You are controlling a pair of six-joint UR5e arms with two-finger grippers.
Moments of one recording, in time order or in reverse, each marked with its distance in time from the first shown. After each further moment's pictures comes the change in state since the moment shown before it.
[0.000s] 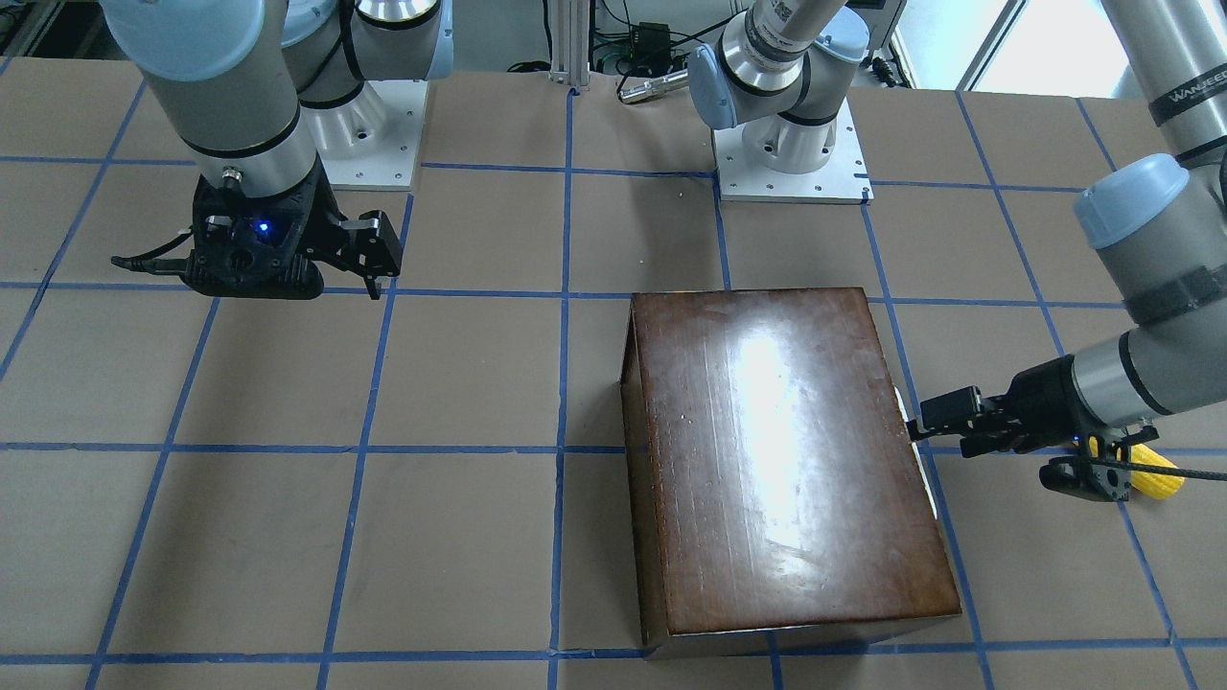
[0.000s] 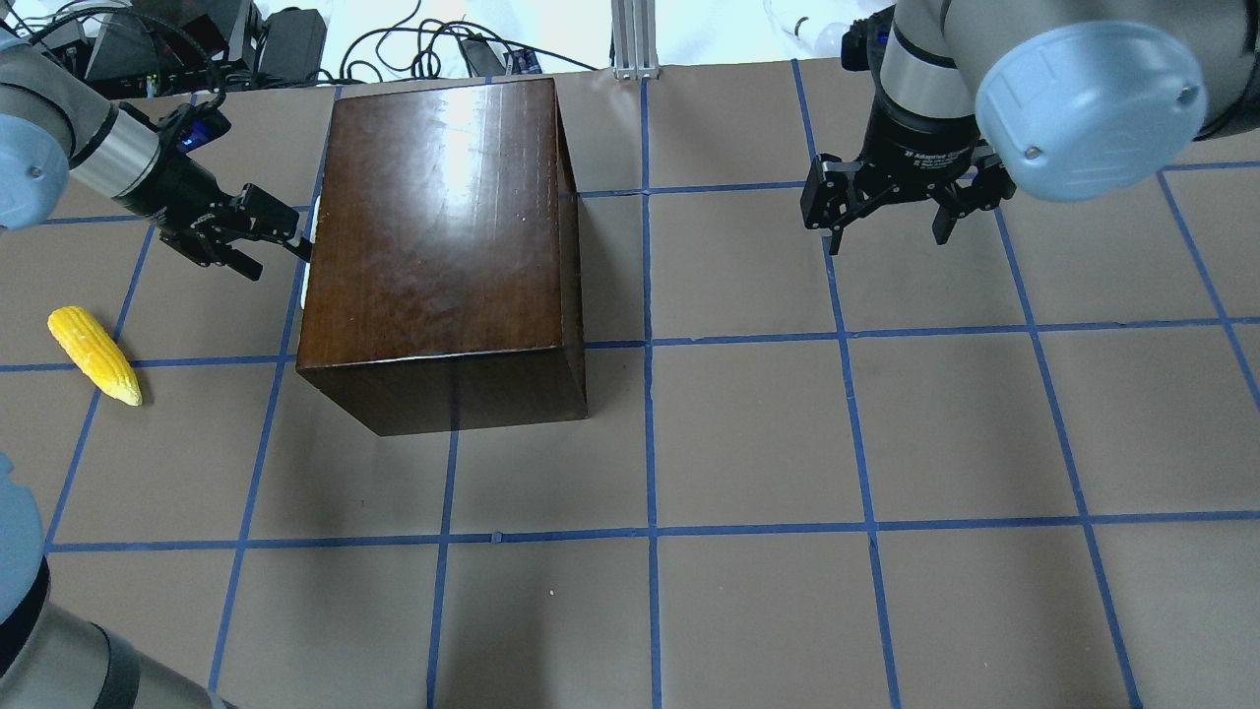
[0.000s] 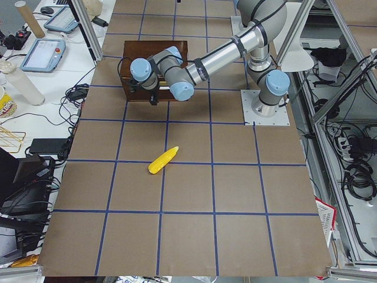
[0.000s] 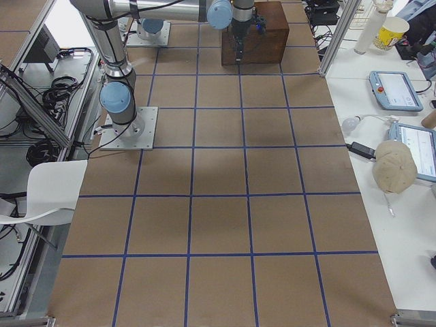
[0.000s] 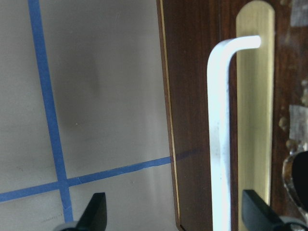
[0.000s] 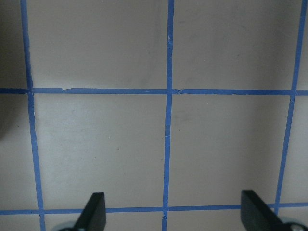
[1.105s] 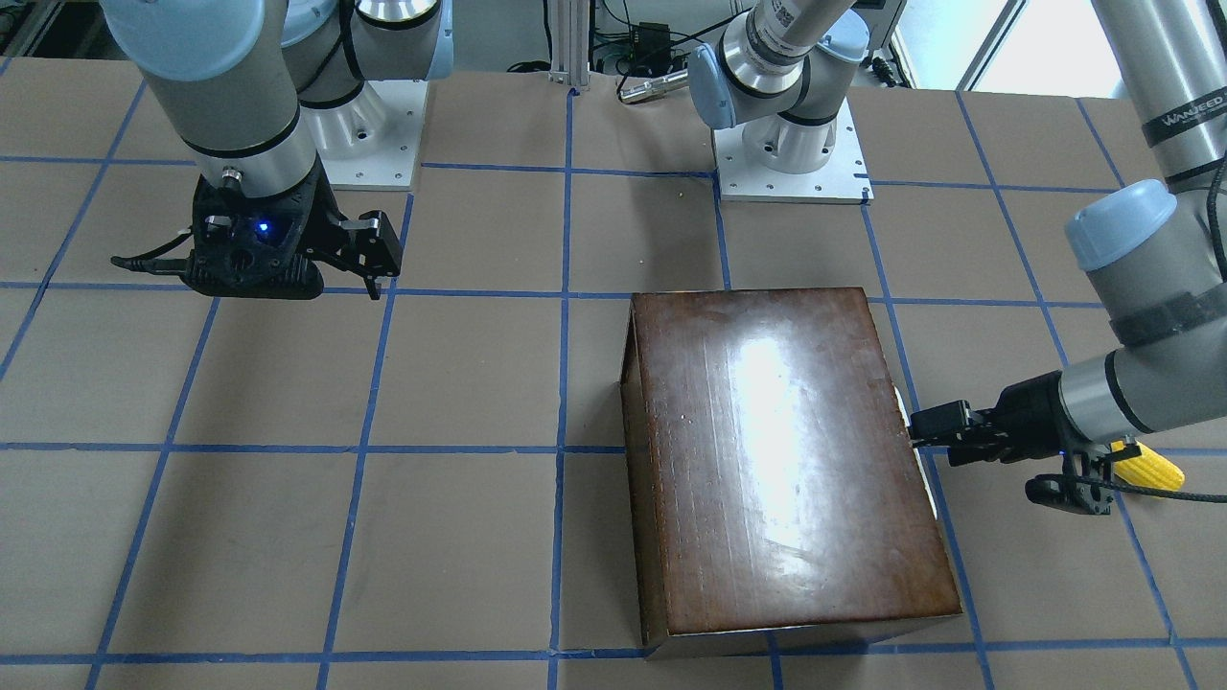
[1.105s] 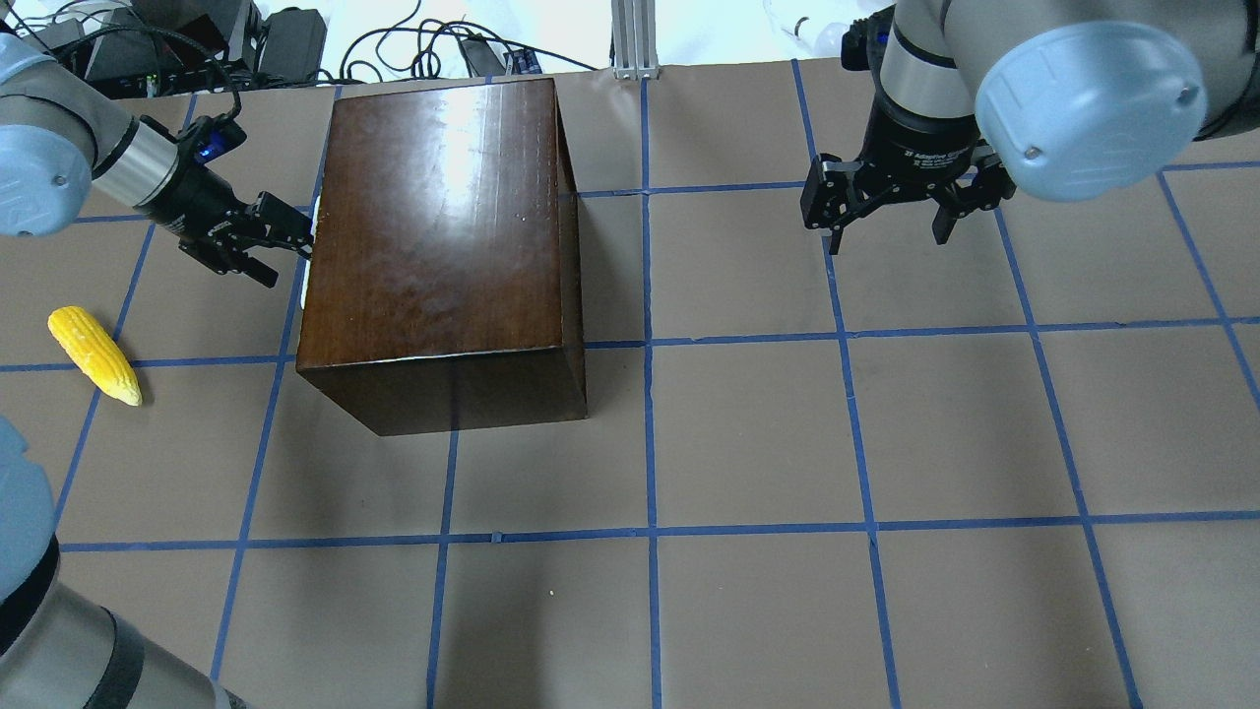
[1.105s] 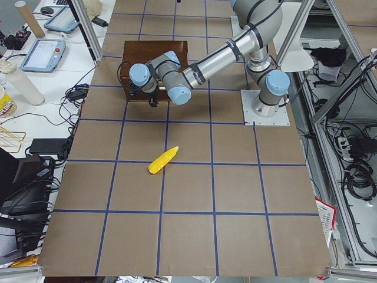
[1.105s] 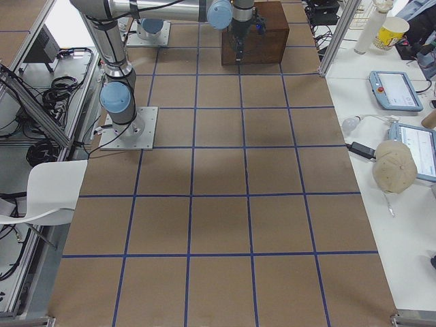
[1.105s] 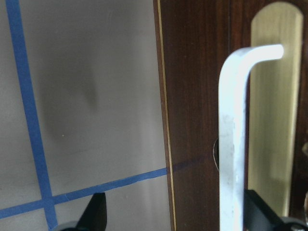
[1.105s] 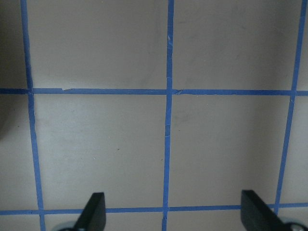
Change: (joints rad) left arm -0.003 -0.038 -0.002 0.010 -0.011 -0.001; right arm 0.000 0.000 0.000 -0.001 0.000 0.000
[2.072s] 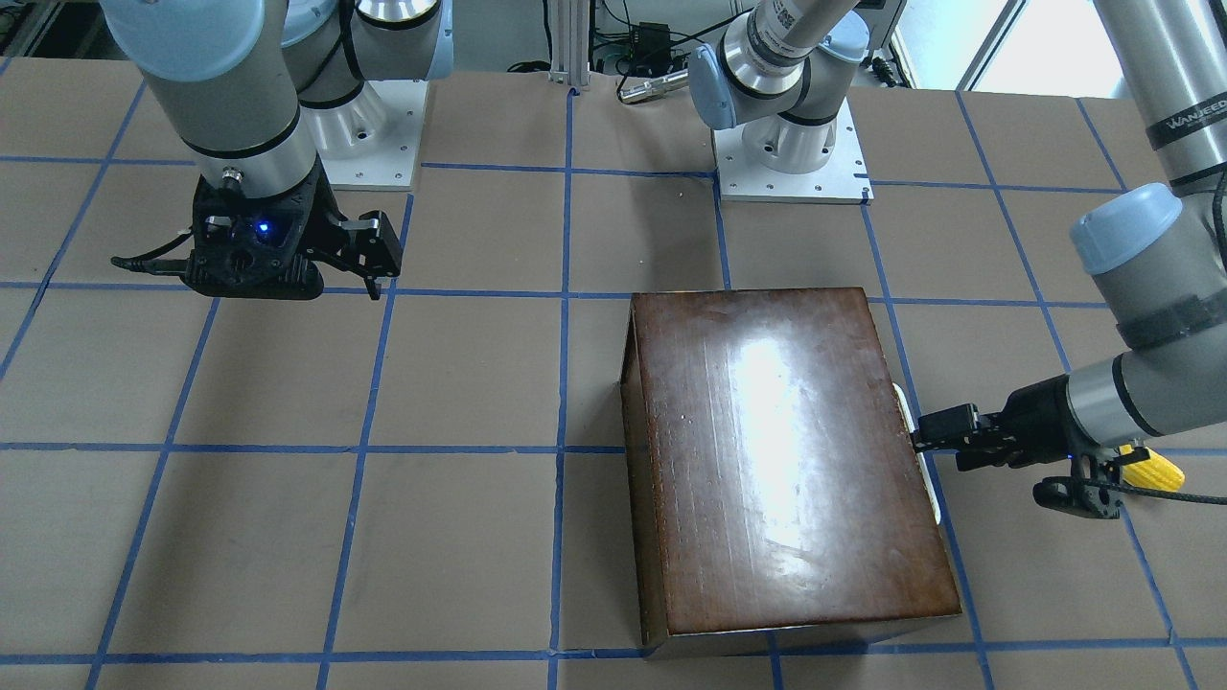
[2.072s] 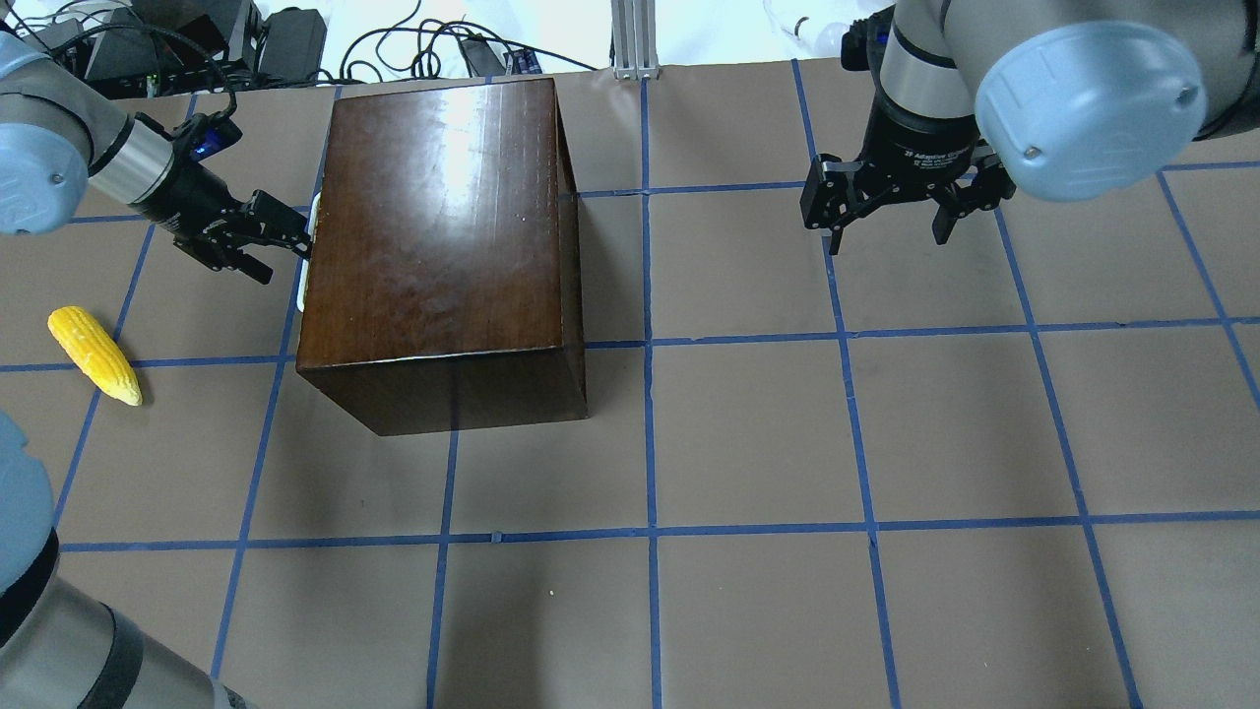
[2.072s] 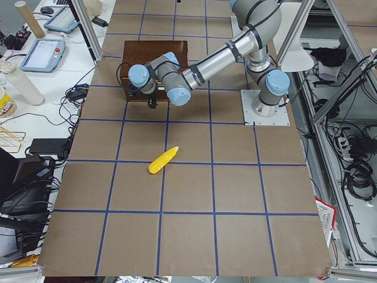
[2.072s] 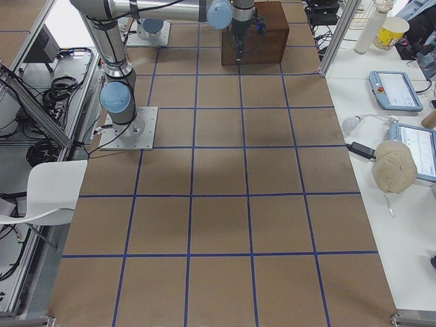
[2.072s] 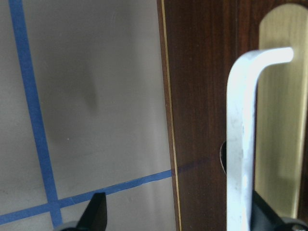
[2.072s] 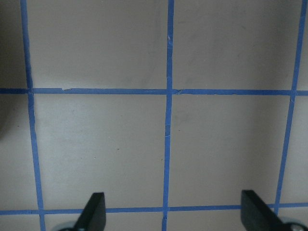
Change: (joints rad) left arm 0.007 -0.007 0.012 0.012 0.010 0.017; right arm 0.000 0.001 0.000 0.000 0.000 0.000
